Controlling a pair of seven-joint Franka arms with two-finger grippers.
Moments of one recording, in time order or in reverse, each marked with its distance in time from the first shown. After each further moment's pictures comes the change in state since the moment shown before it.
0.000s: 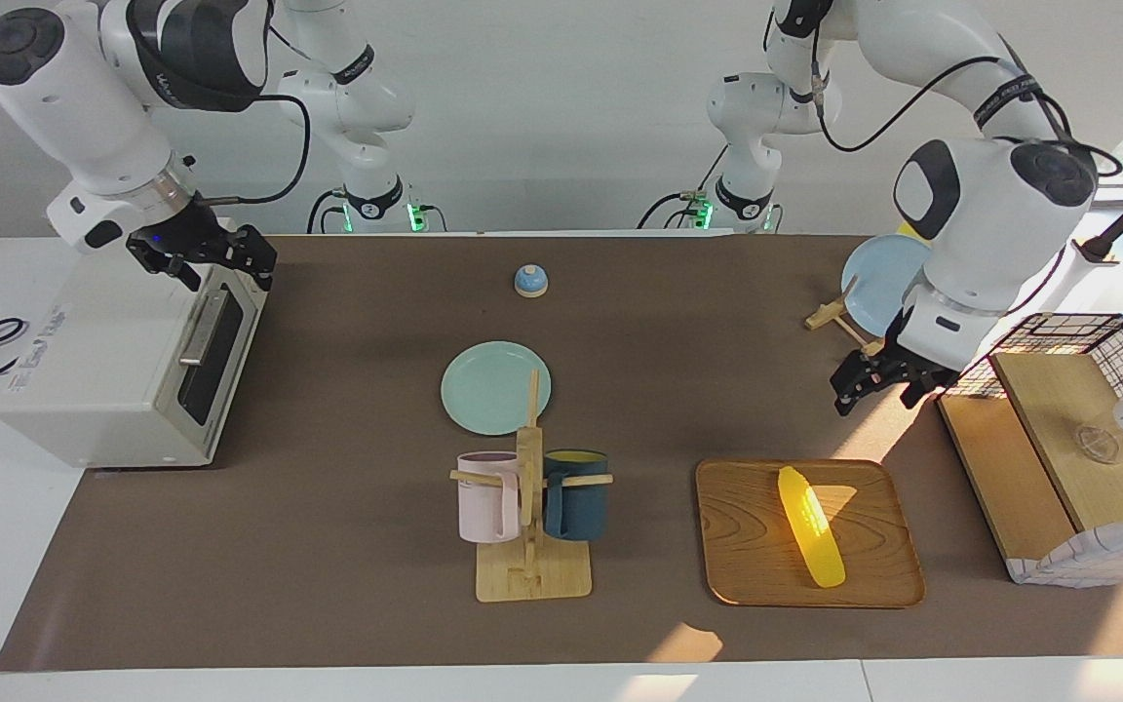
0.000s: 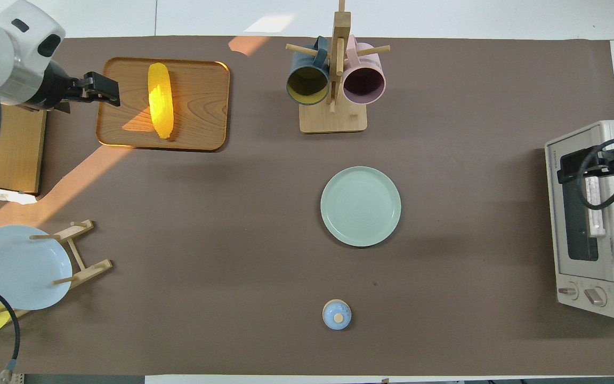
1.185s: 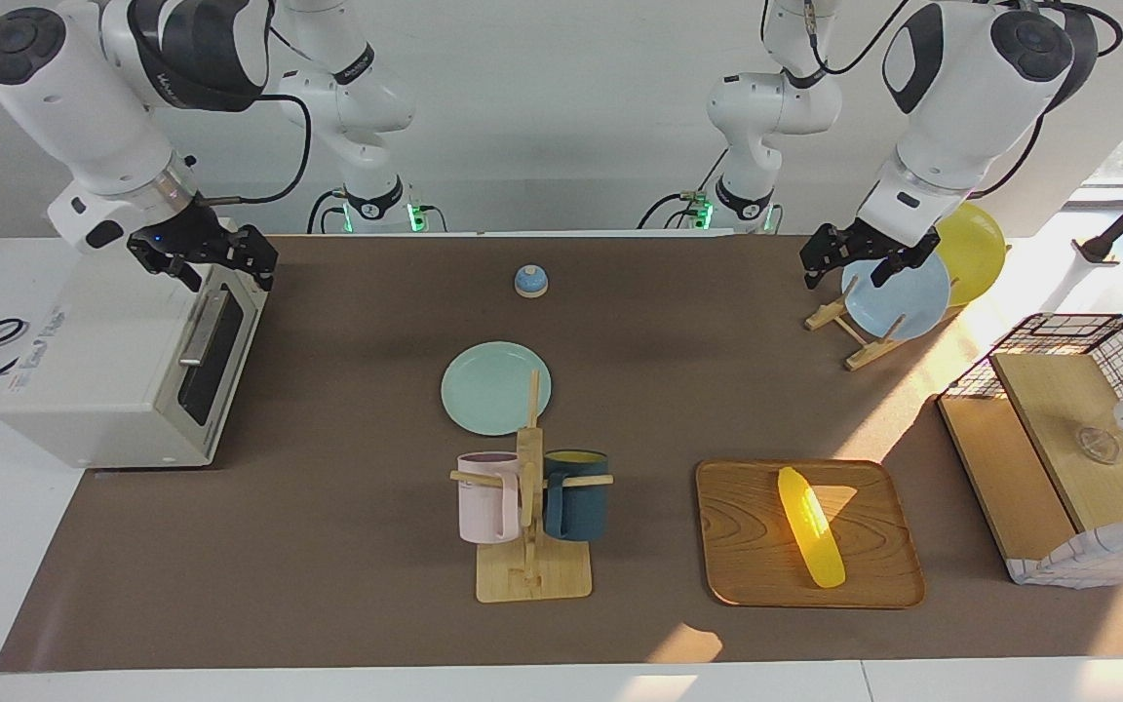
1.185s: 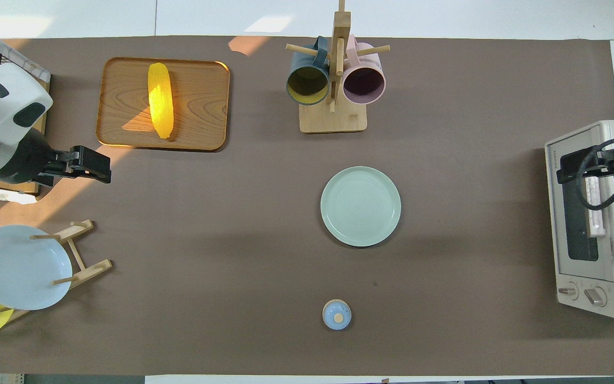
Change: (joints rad) left arm -0.004 -0.238 -0.052 -0.170 0.003 -0.240 0.009; right arm 0.001 -0.001 0.002 0.000 -0.001 0.000 0.000
